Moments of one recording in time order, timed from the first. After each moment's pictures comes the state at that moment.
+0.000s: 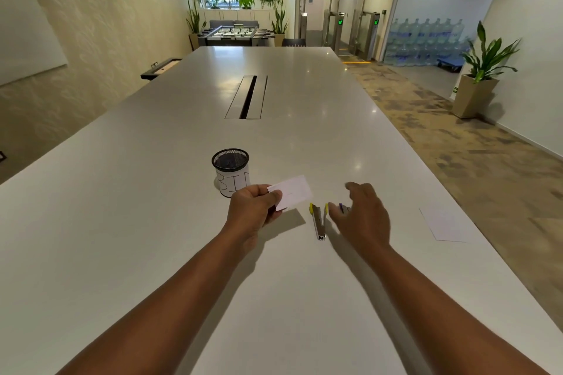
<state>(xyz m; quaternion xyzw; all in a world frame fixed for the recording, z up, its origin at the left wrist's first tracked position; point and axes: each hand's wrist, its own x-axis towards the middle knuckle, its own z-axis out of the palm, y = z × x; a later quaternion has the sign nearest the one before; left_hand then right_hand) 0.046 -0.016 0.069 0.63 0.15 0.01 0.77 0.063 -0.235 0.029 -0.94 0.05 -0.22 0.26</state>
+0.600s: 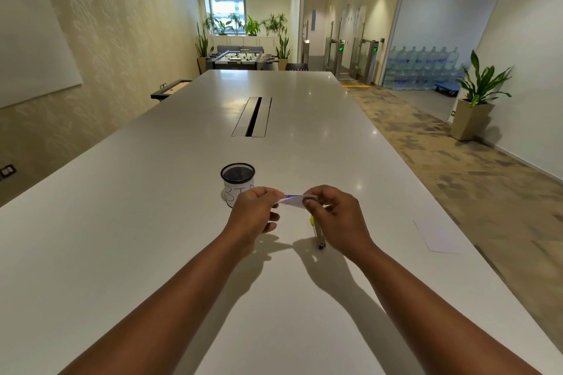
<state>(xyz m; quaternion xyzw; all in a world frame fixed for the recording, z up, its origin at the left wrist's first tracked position) 0.009 -0.012 0.116 0.70 0.10 0.00 0.70 0.013 -0.191 0.100 -0.82 -0.14 -0.16 0.53</state>
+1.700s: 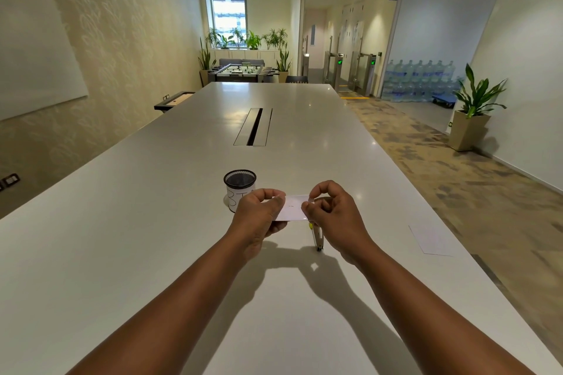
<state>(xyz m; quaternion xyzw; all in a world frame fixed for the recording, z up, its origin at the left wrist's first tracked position) -0.005 -0.020 0.122 0.64 0.10 0.02 0.76 -0.009 -0.190 0.121 -0.77 -0.12 -0.08 0.63</state>
